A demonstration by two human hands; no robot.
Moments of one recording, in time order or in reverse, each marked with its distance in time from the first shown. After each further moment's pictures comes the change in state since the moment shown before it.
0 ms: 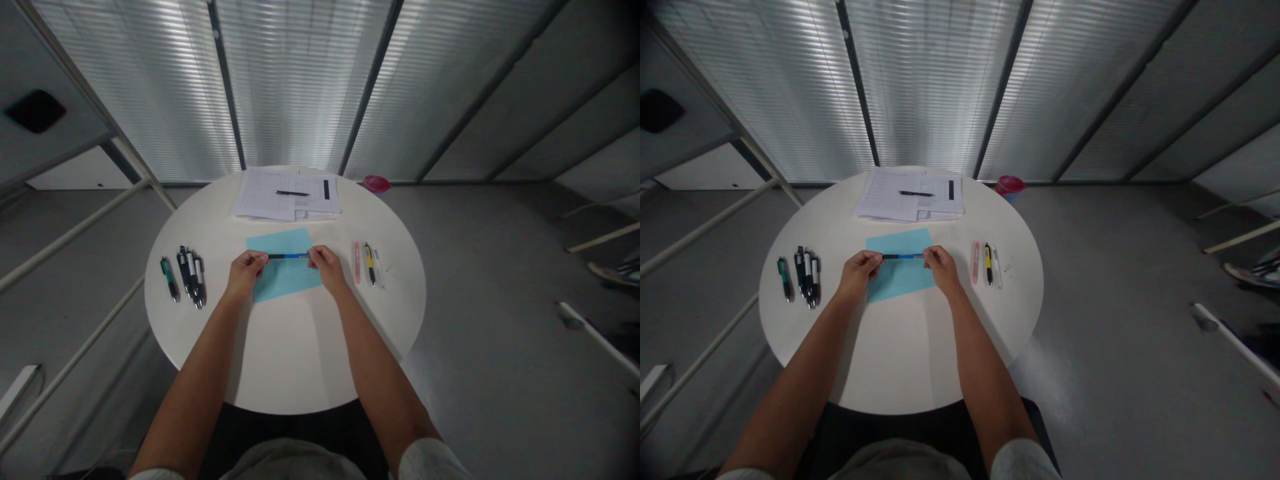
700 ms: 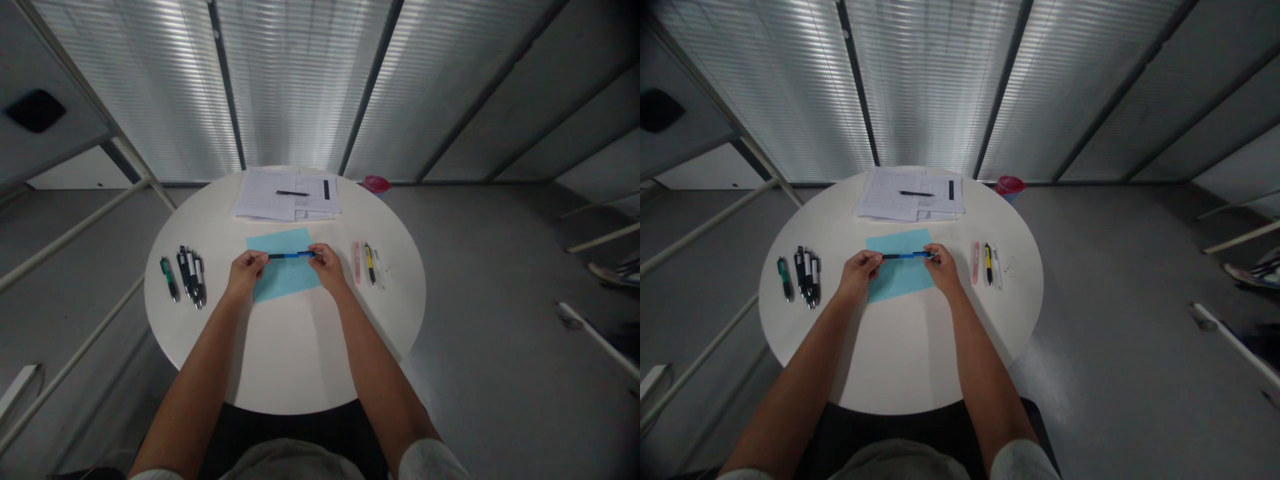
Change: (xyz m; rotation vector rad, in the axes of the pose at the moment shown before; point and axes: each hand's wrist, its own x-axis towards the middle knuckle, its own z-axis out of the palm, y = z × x) left_hand -0.001 0.004 0.002 -0.003 -0.005 0.002; right_hand 0.001 0.009 -0.003 -0.044 0.019 -0.085
